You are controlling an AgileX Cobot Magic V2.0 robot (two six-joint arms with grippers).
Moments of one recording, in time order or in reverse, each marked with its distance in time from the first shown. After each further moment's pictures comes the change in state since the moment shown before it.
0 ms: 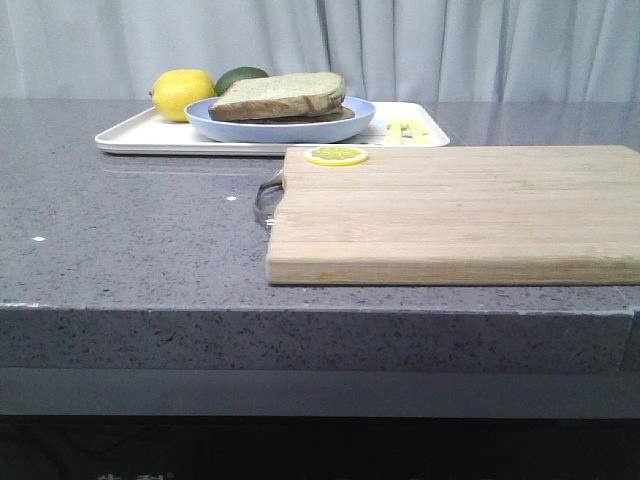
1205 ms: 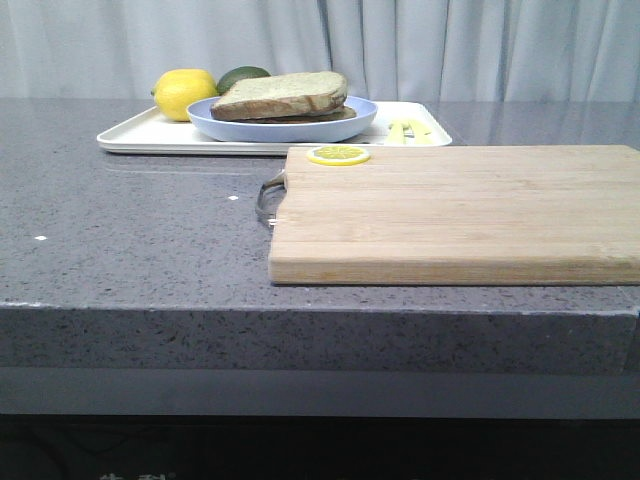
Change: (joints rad) left arm 0.000 0.000 0.000 0.000 0.004 0.000; right arm 0.216 0.182 -0.367 -0.192 0.296 0.101
